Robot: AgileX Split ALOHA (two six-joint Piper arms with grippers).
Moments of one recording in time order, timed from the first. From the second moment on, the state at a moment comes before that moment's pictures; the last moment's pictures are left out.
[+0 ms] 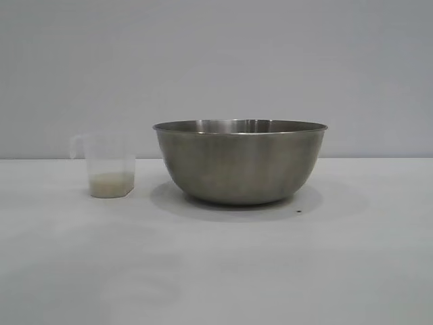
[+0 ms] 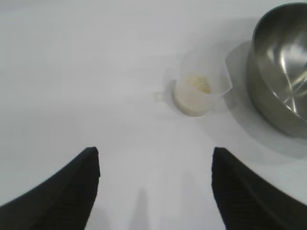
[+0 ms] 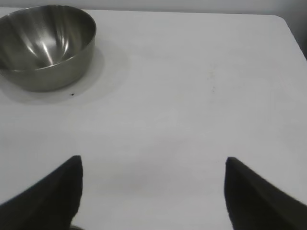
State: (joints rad) left arm -0.23 0.99 -0.33 -0.31 -0.11 0.15; right arm 0.00 -0.02 -0.49 0.13 1.15 -0.12
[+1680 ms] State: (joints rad) left arm -0.41 1.84 -0.31 -0.26 -1.14 -0.02; right arm 0.00 -0.02 -0.49 0.13 1.15 -0.12
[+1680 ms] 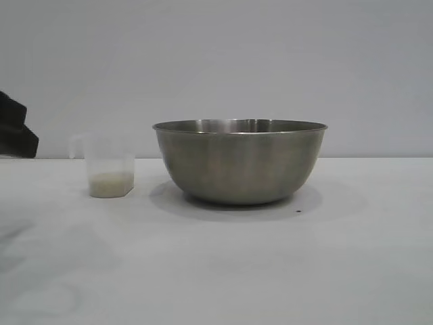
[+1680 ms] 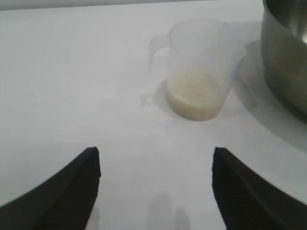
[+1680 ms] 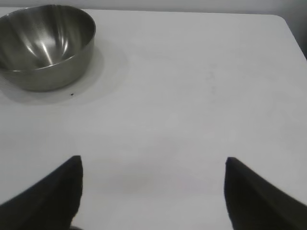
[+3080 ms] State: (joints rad) left arm -0.36 2.06 -0.55 -0.36 -1.14 0.13; right arm 0.00 -0.02 -0.49 0.13 1.15 -0.12
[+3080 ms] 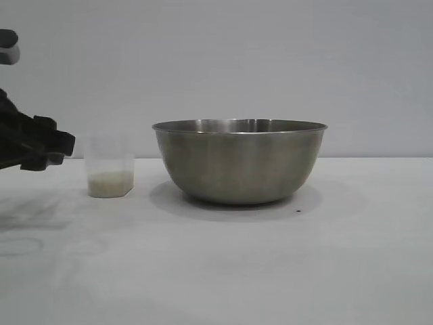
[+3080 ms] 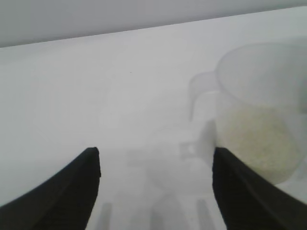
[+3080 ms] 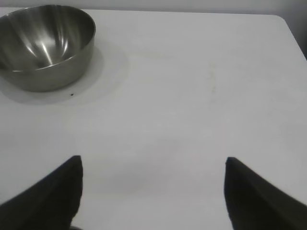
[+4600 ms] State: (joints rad) left arm -0.36 2.17 -0.73 -0.27 -1.14 0.22; right arm 0.00 -0.02 -0.49 0.13 1.15 -0.12
